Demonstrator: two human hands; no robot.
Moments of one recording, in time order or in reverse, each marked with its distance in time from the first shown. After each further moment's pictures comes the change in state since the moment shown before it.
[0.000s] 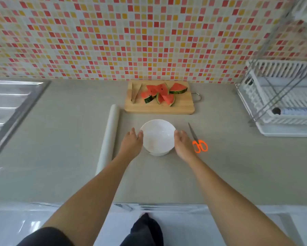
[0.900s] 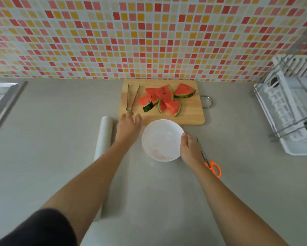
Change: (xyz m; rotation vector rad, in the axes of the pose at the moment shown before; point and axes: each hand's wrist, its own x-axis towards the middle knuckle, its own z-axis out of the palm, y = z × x) left_hand 0.148 0.024 -0.012 0.027 0.197 0.062; right_hand 0.090 -0.013 0.005 -0.106 0.122 -0.024
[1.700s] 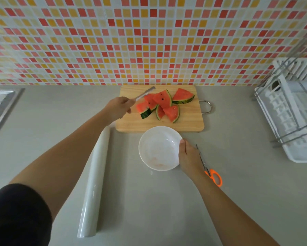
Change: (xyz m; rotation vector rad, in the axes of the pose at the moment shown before) left_hand 0.091 0.022 -0.051 -0.086 -0.353 -0.051; right_hand 0.004 0.002 0.001 0.027 0.003 -0.029
